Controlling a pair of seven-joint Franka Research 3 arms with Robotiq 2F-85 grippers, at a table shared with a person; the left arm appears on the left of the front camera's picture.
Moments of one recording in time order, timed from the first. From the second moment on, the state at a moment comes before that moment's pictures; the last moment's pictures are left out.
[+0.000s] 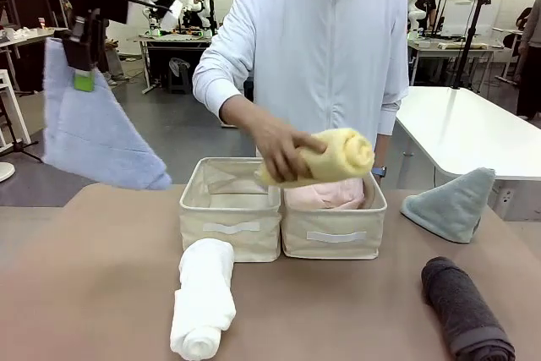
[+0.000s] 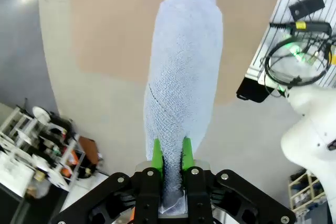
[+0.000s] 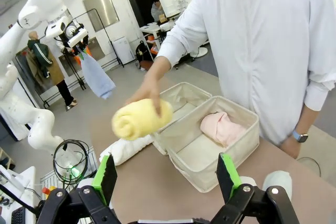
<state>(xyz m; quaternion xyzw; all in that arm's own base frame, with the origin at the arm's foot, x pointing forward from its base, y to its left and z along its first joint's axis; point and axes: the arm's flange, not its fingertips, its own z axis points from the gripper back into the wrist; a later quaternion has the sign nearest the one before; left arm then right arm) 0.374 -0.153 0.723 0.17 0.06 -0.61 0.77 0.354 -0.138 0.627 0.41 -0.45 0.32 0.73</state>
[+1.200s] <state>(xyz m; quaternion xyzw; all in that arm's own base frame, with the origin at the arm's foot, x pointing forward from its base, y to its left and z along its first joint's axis) 0.379 -0.187 0.725 0.13 -0.06 -0.64 0.76 0.354 -0.138 0.628 0.41 -0.45 0.32 0.73</state>
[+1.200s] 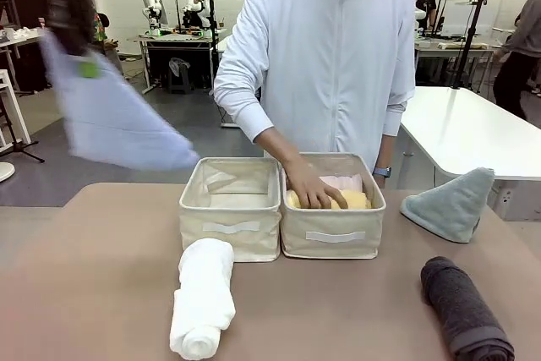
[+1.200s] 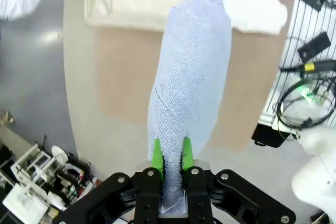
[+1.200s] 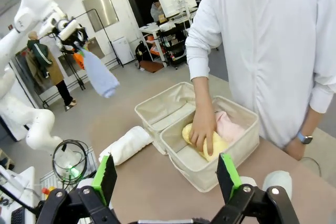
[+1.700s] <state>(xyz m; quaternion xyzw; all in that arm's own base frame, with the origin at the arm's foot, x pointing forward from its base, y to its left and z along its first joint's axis) 0.442 -0.224 0.698 0.13 -0.04 -0.65 0.75 0.354 -0.138 0.628 0.41 -0.45 0.32 0.73</state>
